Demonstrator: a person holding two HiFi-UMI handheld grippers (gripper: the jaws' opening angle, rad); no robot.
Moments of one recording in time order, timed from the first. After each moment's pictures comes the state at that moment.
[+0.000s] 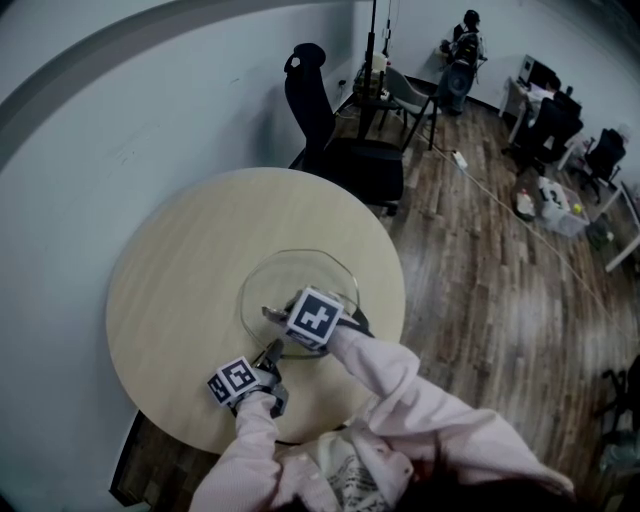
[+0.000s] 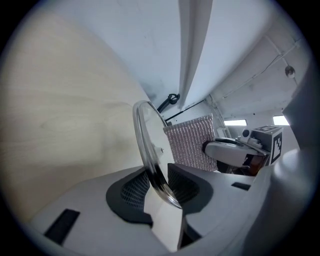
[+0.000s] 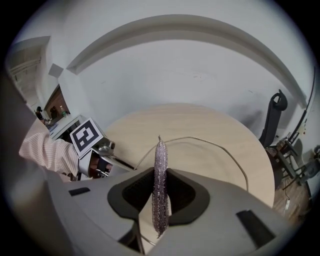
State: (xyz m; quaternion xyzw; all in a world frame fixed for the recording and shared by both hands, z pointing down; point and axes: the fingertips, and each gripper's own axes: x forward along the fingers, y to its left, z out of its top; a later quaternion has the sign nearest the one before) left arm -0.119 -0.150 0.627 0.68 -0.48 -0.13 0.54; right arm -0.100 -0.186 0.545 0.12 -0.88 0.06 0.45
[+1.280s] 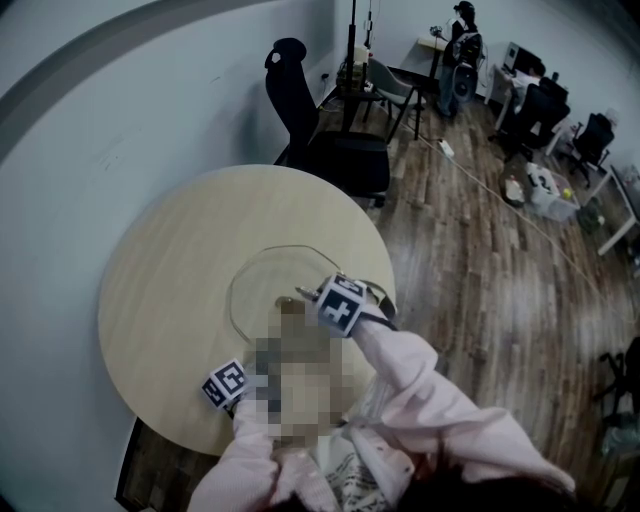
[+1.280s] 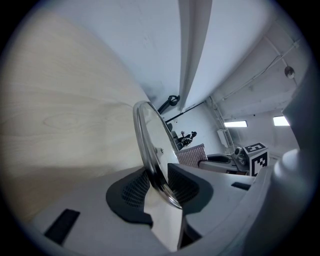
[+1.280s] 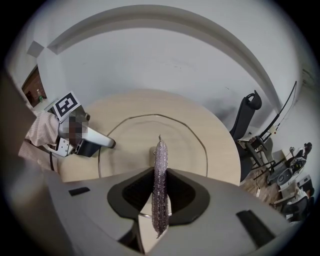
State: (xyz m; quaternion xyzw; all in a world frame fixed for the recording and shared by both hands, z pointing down) left arm -0.114 -0.149 0.626 0.67 -0.49 -0.14 0.54; right arm 0.005 -0.218 0.557 0.22 -0.82 0.05 0.52
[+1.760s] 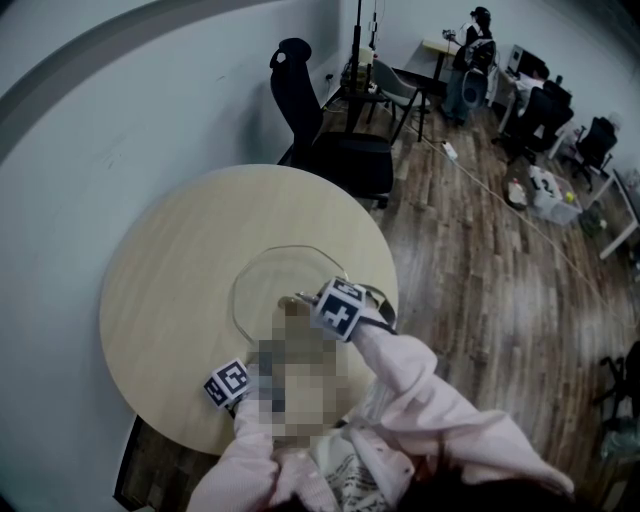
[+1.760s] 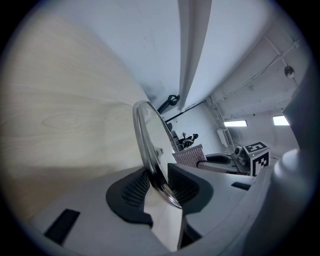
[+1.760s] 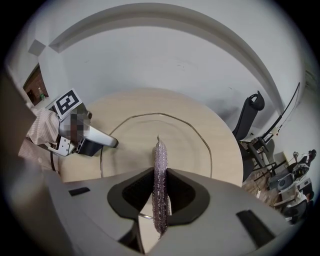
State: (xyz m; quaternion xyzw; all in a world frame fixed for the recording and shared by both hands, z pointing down) left arm -0.116 -0.149 0.626 0.67 -0.49 -0.14 0.54; right arm -0.005 -0.212 0.562 0.21 -0.82 0.04 0.53
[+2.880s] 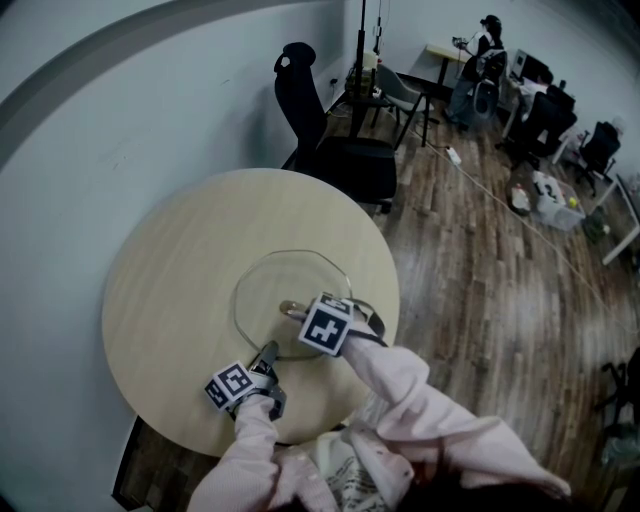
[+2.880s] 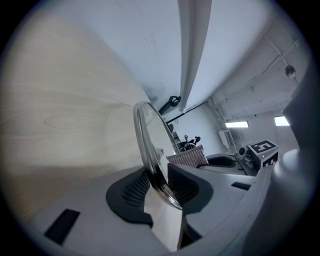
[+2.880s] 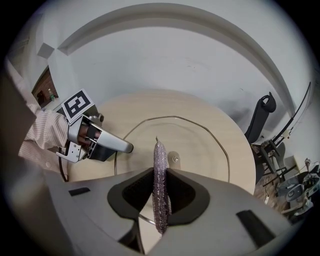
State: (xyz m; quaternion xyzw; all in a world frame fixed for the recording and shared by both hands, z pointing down) left arm -0.115 -0.148 0.624 0.67 -0.50 -0.14 0.54; right arm -0.036 -0.183 0.563 0.16 -0.84 0.04 0.52
